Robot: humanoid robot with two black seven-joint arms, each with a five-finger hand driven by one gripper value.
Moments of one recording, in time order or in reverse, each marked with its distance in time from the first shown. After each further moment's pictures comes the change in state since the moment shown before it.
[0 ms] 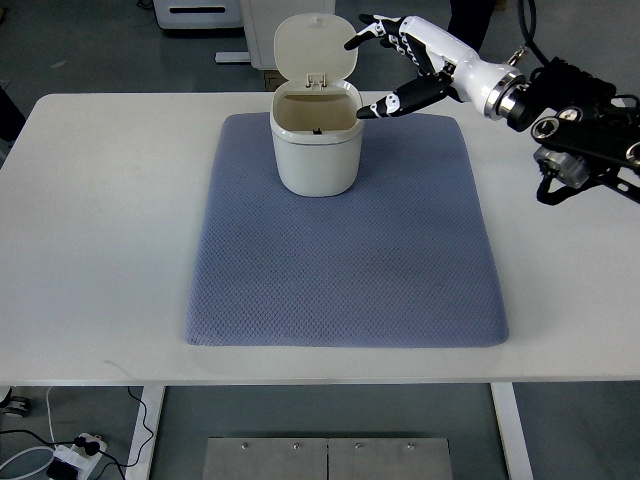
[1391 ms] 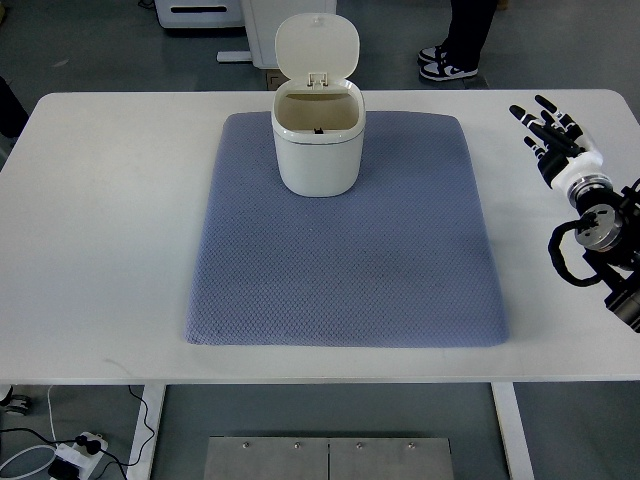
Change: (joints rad) left arm 0.000 0.000 0.000 0.000 0.000 0.000 0.000; right arm -0.542 0.190 0.821 -0.494 0.445 0.075 -0.173
